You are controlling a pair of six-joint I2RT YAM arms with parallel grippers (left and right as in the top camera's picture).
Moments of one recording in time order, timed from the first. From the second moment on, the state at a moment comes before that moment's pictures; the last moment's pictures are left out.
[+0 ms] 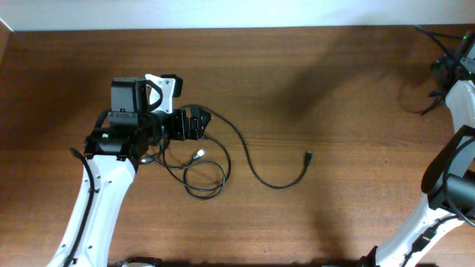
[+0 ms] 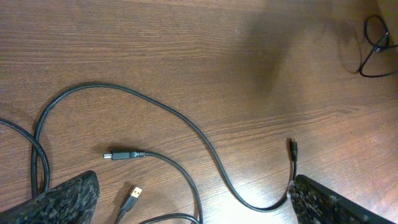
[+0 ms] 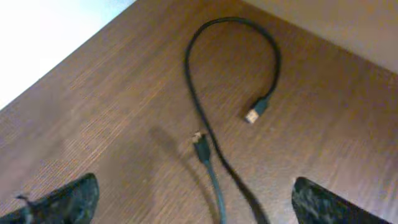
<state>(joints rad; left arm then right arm) -0.06 1.34 1.12 -0.65 0.45 -0.09 -0.43 2.14 1.68 -0.28 0.31 0.36</state>
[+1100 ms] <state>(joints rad) -0.06 1.34 1.12 -0.65 0.45 -0.09 -0.35 1.98 1.44 -0.77 -0.11 0.08</state>
